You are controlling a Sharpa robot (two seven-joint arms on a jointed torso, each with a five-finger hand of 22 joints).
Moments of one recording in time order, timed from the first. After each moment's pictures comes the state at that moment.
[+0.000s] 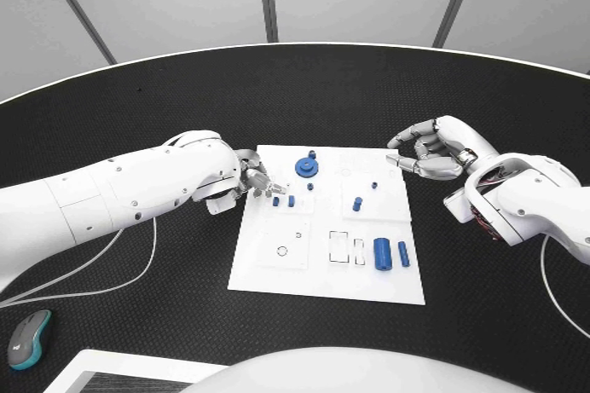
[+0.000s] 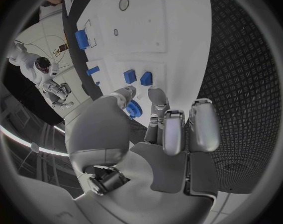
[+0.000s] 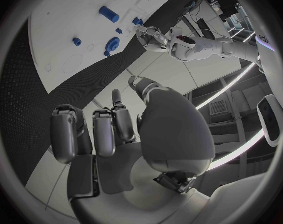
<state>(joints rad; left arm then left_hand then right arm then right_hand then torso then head) 1.25 -0.68 -0.06 1.32 -1.00 0.05 -0.60 1.04 -0.23 0.38 0.29 0.26 0.95 0.03 0.57 0.95 1.29 -0.04 0.97 0.68 1.47 -0.09 1.54 1.31 0.08 1.44 0.02 1.41 1.24 1.25 -0.99 -0.09 1.64 -0.95 -0.53 0.05 1.29 -0.22 0.43 0.19 0.33 0.89 0.15 0.27 0.37 1.40 0.07 1.38 1.31 1.47 0.00 1.51 1.31 0.01 1.46 0.09 1.45 1.31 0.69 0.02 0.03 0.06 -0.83</state>
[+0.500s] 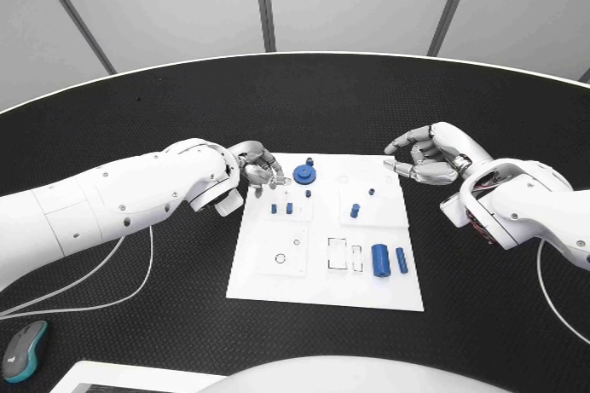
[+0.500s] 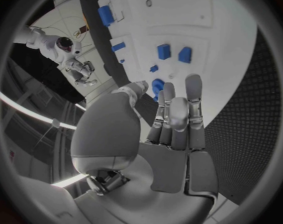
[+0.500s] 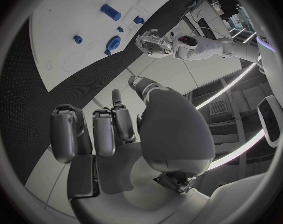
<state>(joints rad) 1.25 -0.70 -0.06 1.34 -0.87 -0.15 -0.31 1.28 -0.21 0.44 0.25 0.27 0.74 0.15 0.46 0.87 0.99 0.07 0.79 0.53 1.31 0.00 1.20 1.11 0.17 1.09 0.08 0.96 0.62 1.25 -0.98 -0.09 1.62 -0.95 -0.53 0.05 1.29 -0.22 0.43 0.19 0.33 0.89 0.15 0.27 0.37 1.40 0.07 1.37 1.31 1.47 0.00 1.50 1.31 0.01 1.46 0.09 1.44 1.31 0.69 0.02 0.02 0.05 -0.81</state>
